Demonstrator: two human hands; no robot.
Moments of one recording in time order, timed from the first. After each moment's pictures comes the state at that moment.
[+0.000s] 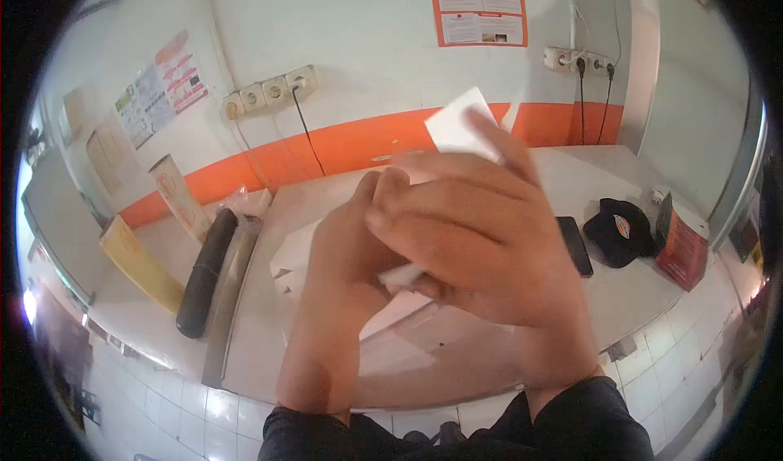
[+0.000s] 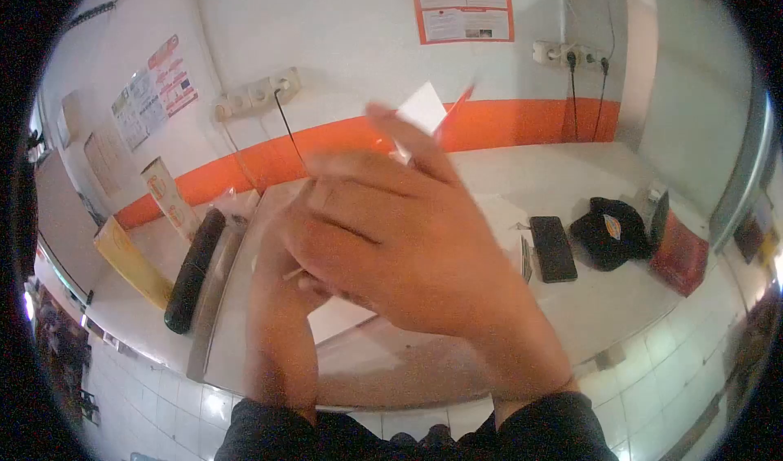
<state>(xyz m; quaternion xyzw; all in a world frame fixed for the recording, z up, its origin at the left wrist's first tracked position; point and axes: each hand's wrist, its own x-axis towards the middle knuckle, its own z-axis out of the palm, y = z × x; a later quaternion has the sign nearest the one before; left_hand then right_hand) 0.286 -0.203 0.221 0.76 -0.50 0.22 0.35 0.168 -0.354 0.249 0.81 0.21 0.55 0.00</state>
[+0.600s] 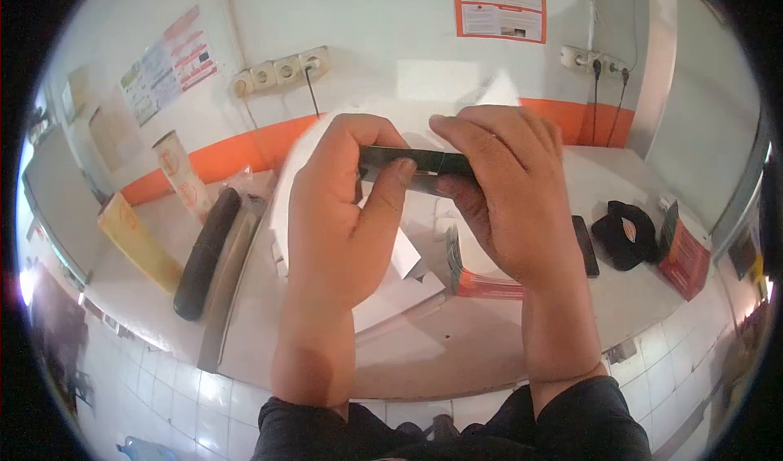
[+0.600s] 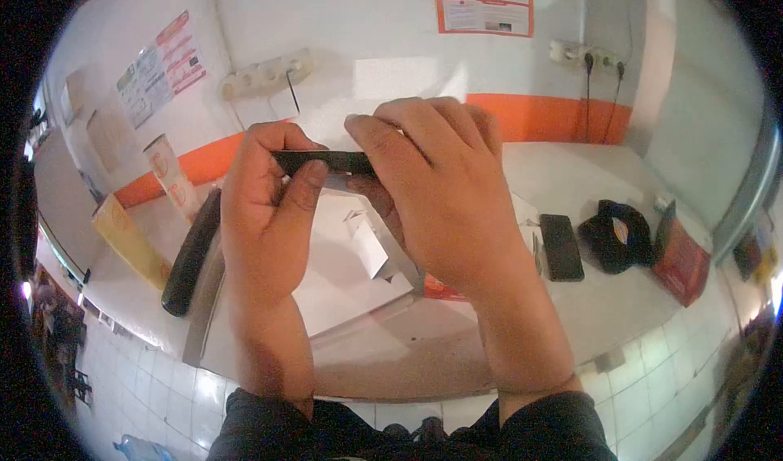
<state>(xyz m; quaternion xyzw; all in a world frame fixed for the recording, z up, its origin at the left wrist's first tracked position) 0.305 -0.197 0.233 0.59 -0.50 0.21 0.60 0.195 -0.366 0.235 0.85 0.08 0.53 0.01</state>
